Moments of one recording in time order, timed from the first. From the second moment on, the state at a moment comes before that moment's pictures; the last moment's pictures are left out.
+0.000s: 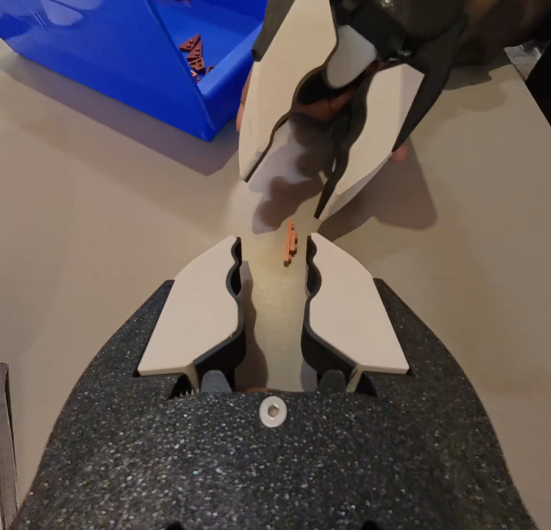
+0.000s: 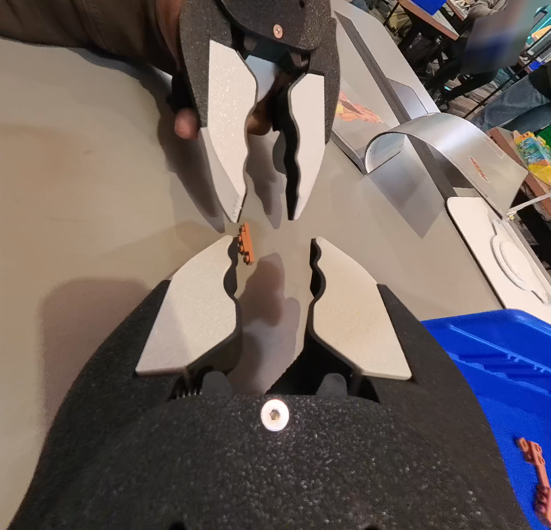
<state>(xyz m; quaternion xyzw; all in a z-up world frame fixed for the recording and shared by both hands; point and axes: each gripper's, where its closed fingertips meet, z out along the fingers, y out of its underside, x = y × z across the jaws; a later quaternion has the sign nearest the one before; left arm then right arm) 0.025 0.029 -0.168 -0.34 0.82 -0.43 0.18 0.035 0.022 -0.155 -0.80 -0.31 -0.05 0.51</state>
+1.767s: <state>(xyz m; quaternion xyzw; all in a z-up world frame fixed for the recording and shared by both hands) 0.025 0.013 -0.142 -0.23 0.83 -0.42 0.28 0.033 0.015 -0.144 -0.78 -0.30 0.00 0.54</state>
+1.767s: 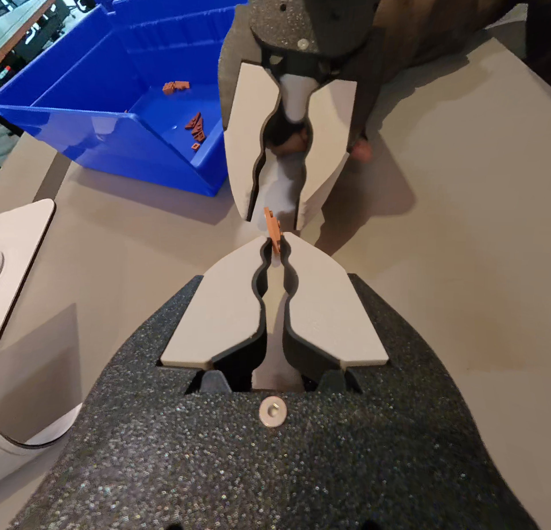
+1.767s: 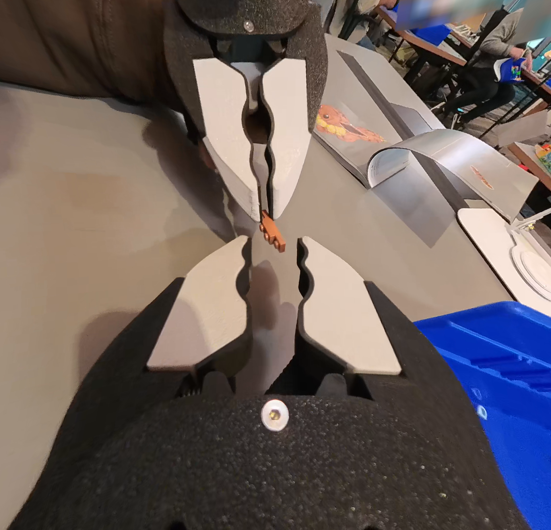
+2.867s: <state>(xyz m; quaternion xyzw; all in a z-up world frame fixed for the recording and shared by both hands) 0.038 0.016 -0.131 -0.24 0.78 -0.47 0.33 0.052 0.017 -0.130 -0.79 -0.22 0.09 0.56</state>
